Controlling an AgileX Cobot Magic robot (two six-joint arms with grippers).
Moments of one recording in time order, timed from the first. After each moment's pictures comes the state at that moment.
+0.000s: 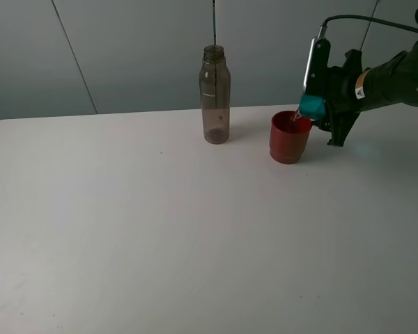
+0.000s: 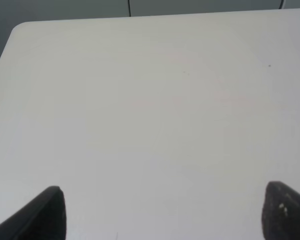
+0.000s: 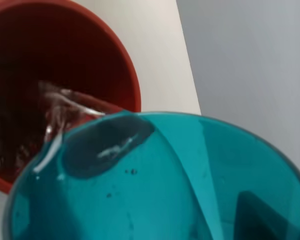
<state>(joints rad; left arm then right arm) 0.01 0.00 -0.51 0.01 1.09 -0.02 0.14 1.83 -0.95 -0.77 -0.06 -0.48</state>
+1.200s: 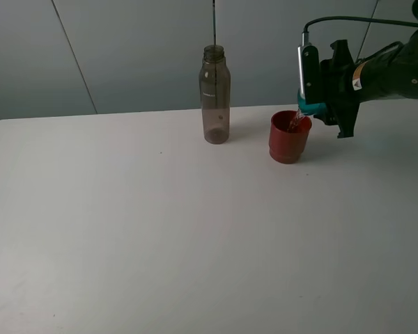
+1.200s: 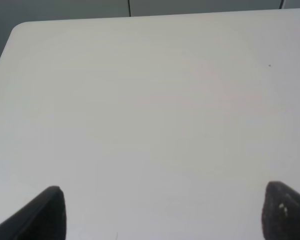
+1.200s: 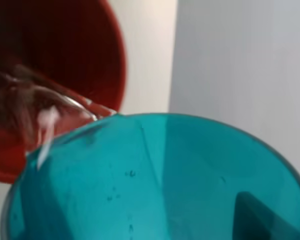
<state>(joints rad) 0.01 0.00 -0.51 0.01 1.09 -0.02 0.14 1.84 -1.00 -0.77 -0.06 -0.79</state>
